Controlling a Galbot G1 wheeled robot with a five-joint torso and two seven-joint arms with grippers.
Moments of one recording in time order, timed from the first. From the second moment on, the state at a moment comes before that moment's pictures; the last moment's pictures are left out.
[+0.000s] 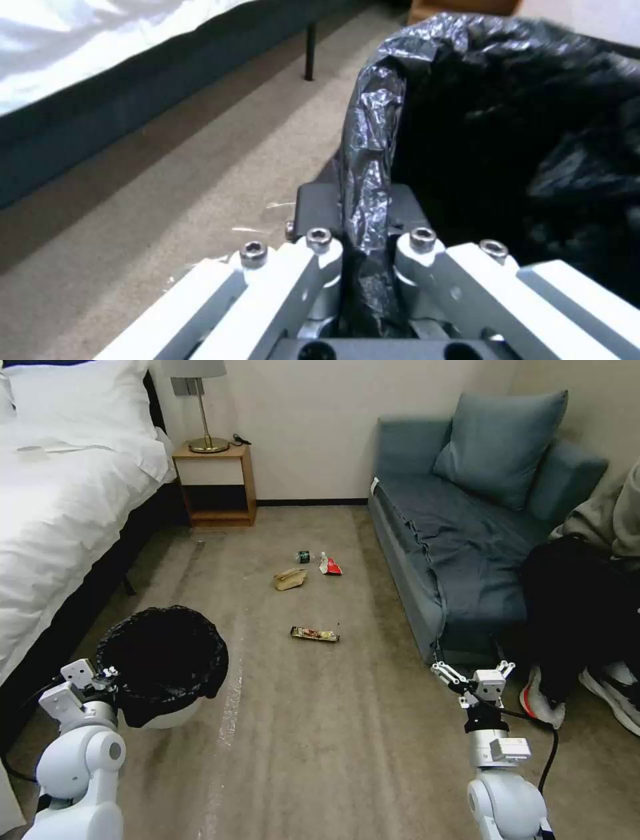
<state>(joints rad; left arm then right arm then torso) 1.33 -1.36 -0.89 -2.01 -0.47 0.51 -0.33 -1.46 1.43 0.62 1.94 0.03 0.31 0.04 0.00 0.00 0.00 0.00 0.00</state>
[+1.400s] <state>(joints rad) 1.50 -1.39 -0.93 -2.07 -0.35 0.36 -0.19 -1.49 1.45 0.66 1.94 0.04 0.37 -0.04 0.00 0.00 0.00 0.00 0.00</state>
